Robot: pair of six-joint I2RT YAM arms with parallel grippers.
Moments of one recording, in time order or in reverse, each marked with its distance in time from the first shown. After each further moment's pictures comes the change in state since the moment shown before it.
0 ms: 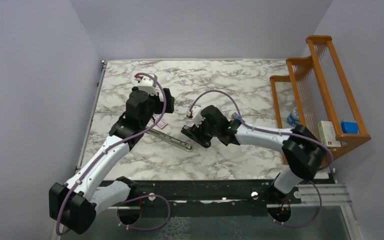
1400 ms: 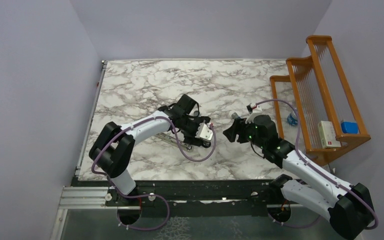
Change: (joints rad) left arm -0.220 0.598 0.232 -0.373 0.860 1.450; right arm -0.313 -0.792 -0.513 0.036 0.017 0.578
